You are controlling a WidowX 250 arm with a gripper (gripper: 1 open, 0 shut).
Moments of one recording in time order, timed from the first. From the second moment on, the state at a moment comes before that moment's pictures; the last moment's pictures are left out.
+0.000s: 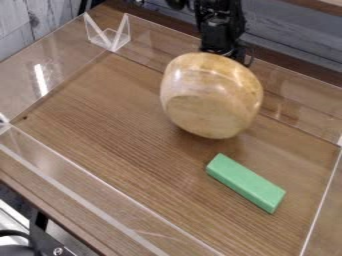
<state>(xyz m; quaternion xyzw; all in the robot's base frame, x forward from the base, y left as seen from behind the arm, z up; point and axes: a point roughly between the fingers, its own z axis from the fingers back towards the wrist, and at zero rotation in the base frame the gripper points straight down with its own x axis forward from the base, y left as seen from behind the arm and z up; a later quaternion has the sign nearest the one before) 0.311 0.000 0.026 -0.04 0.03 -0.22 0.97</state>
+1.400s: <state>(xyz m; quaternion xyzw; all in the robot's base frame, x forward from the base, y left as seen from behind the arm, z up) 0.210 -0.041 0.043 -0.07 0.09 -0.31 0.95</state>
